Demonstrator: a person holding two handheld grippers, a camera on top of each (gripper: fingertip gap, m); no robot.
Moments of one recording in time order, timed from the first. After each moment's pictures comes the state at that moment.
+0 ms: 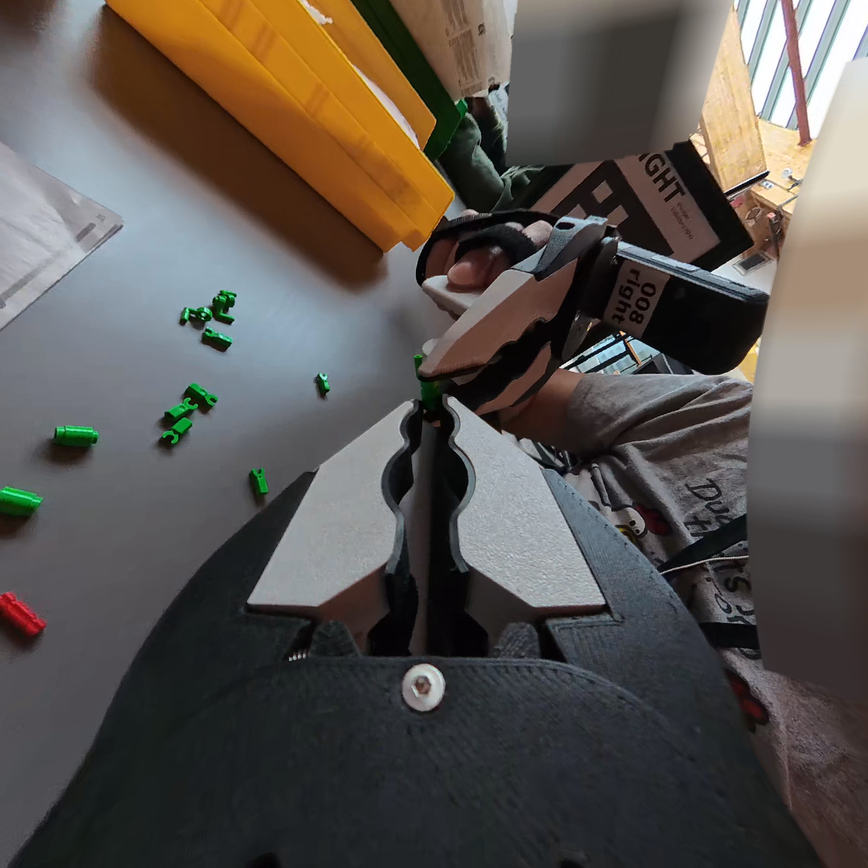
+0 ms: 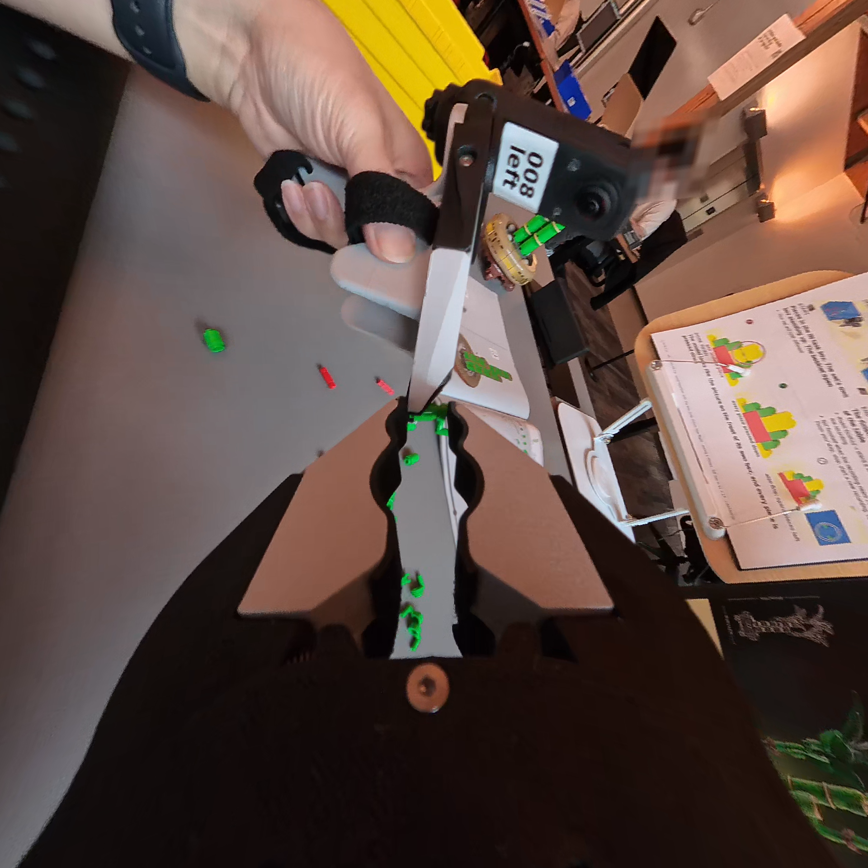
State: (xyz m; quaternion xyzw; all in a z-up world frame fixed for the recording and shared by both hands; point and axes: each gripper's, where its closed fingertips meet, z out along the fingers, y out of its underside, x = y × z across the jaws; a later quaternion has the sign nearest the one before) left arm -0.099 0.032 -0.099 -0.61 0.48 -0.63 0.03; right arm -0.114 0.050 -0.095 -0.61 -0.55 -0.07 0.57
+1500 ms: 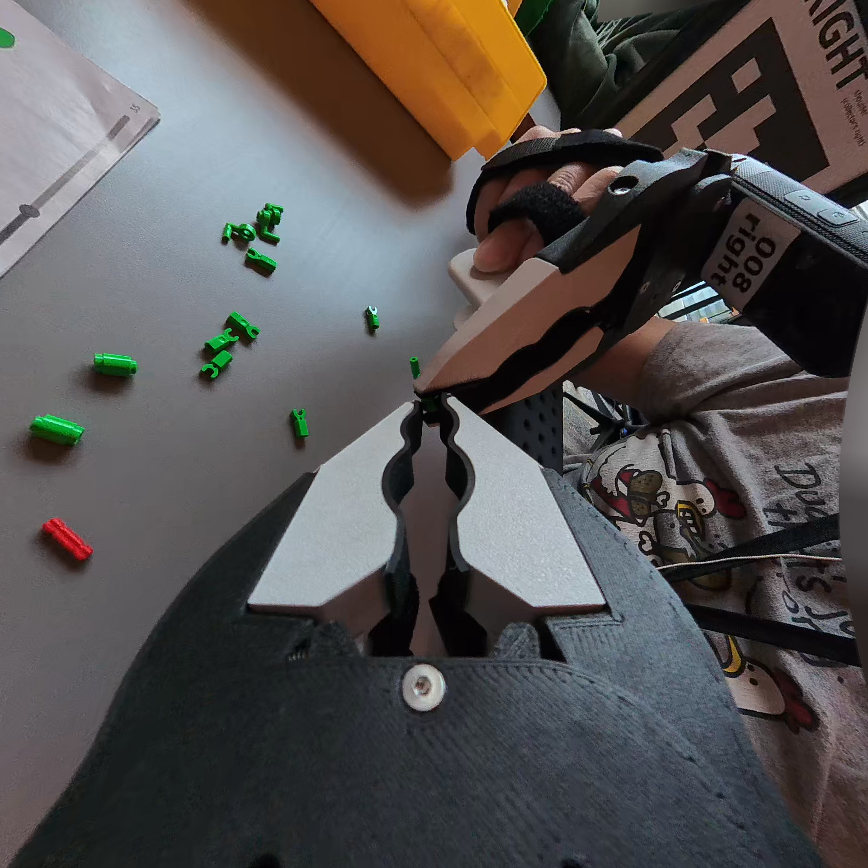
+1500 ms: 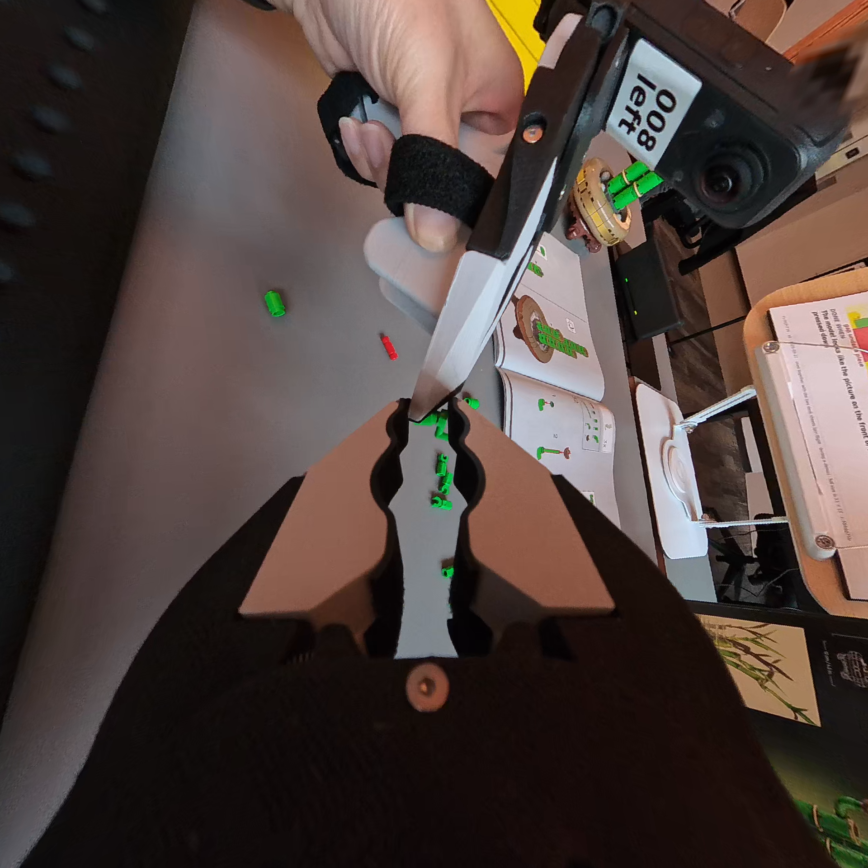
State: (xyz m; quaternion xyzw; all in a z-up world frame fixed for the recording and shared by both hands) left arm -0.104 0.029 -0.136 -0.66 0.53 -0.54 0.02; right arm -0.120 0.045 -0.132 -0.65 -0.58 -0.04 0.49
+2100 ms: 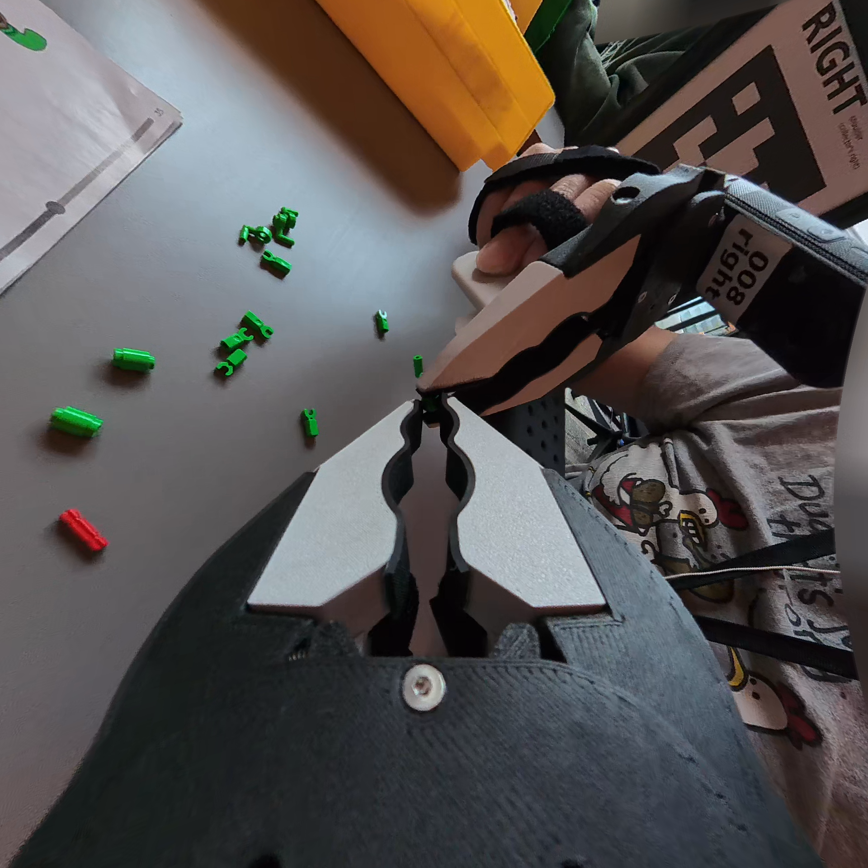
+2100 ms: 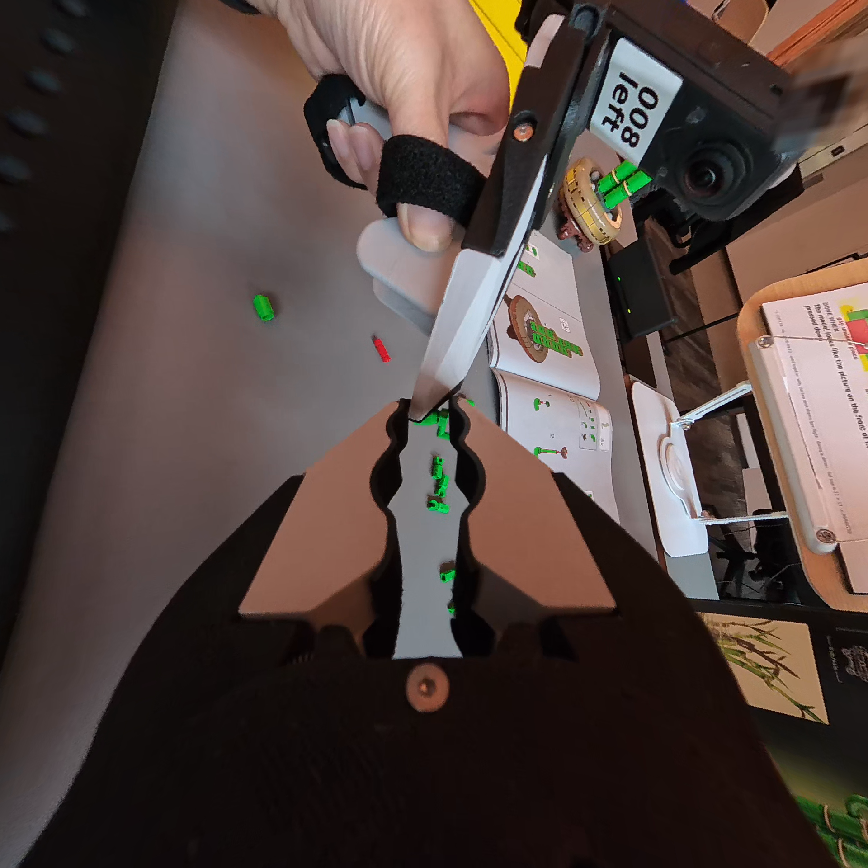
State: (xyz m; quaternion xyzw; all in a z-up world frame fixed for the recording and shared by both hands) left arm -0.103 0.034 -0.137 -0.67 0.51 -0.54 0.02; right arm -0.120 0.050 -0.133 -0.65 -0.57 -0.04 0.50
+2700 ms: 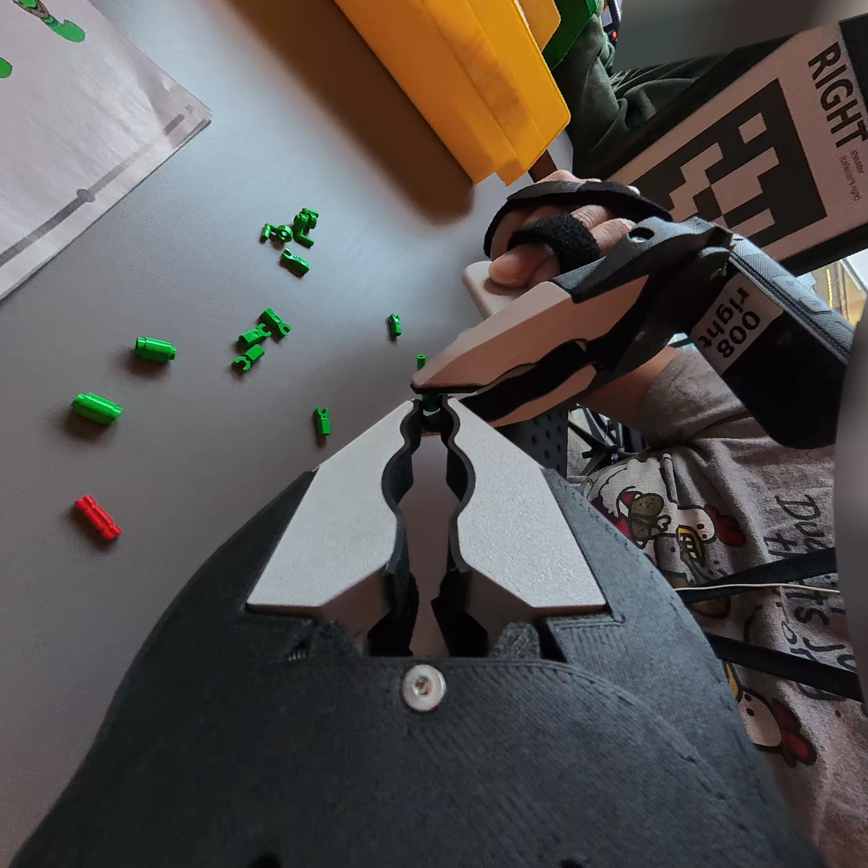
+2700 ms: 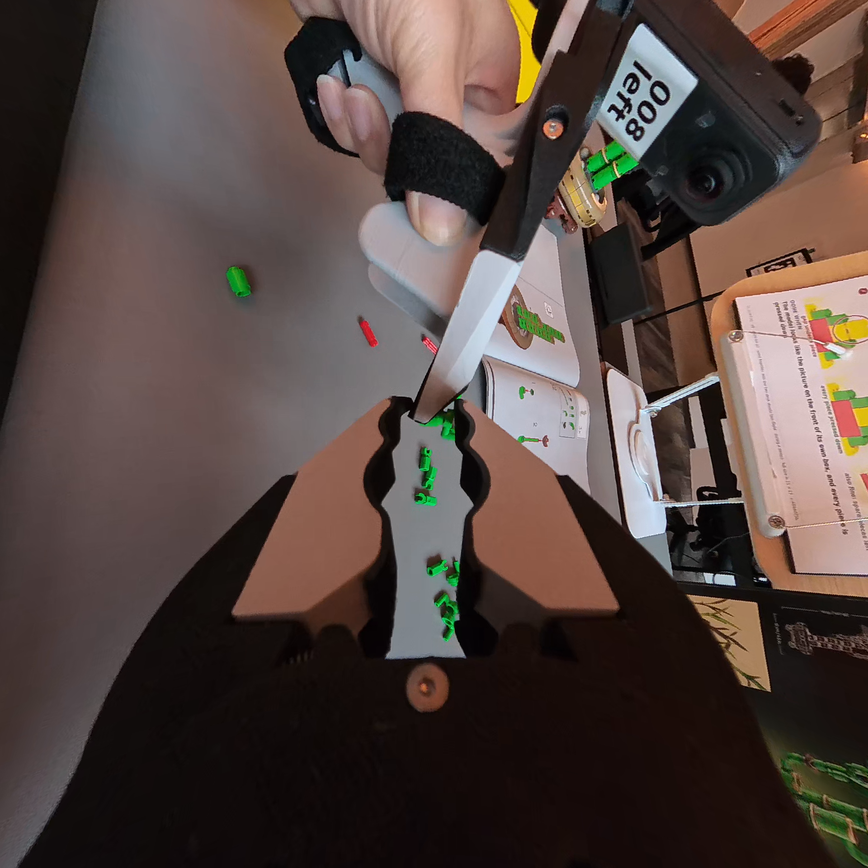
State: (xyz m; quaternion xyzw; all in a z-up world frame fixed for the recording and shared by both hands) left arm -0.102 0.040 -0.141 -0.68 0.49 -0.54 0.02; right arm -0.118 0.058 -0.141 -0.64 -0.57 -0.10 0.50
